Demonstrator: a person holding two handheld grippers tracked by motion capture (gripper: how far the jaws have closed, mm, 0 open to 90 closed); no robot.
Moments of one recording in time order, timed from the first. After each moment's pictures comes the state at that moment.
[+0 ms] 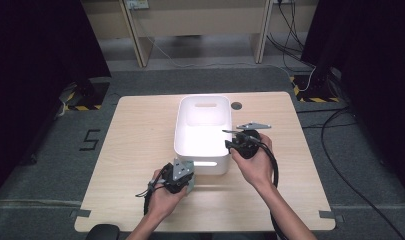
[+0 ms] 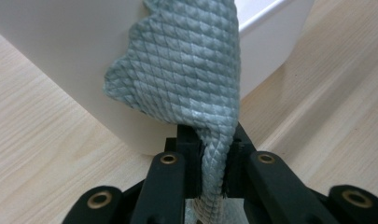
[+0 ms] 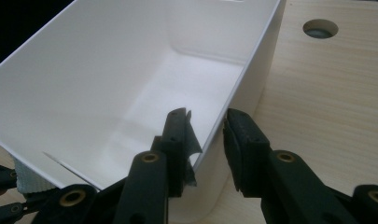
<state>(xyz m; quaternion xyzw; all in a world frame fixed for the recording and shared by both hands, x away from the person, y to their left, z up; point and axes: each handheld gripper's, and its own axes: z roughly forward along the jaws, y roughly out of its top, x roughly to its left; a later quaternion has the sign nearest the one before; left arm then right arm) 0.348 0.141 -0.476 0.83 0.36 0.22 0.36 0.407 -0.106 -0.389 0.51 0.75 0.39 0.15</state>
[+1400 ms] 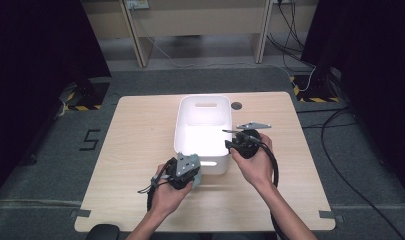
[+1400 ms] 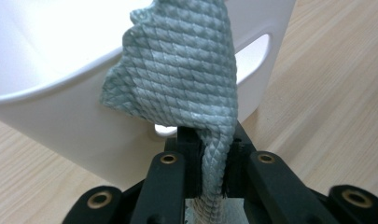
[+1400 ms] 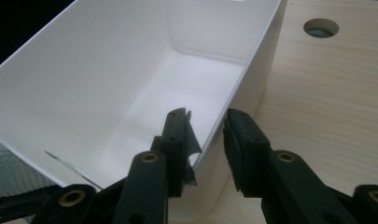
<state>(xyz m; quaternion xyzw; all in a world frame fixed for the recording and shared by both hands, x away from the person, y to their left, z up) 0.345 0.124 -0.444 0.82 0.34 0.23 0.39 0.408 -0.106 -0.388 0.51 0.75 0.39 0.15</state>
